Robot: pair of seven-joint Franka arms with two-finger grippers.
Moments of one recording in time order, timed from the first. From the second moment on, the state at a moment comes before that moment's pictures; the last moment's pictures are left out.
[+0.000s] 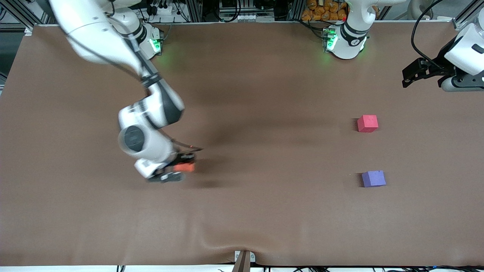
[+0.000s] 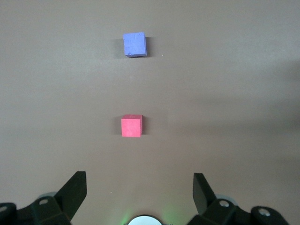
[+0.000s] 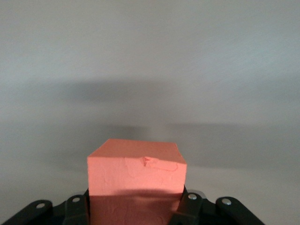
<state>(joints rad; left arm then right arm) -0.06 -0.08 -0.05 -1.62 0.02 1.49 -0.10 0.31 0.63 0.21 -1.55 0.00 2.17 0.46</state>
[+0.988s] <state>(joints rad) -0.07 -0.07 -0.05 -1.62 0.02 1.49 -0.10 0.57 0.73 0.12 -1.48 -0.02 2.32 0.78</state>
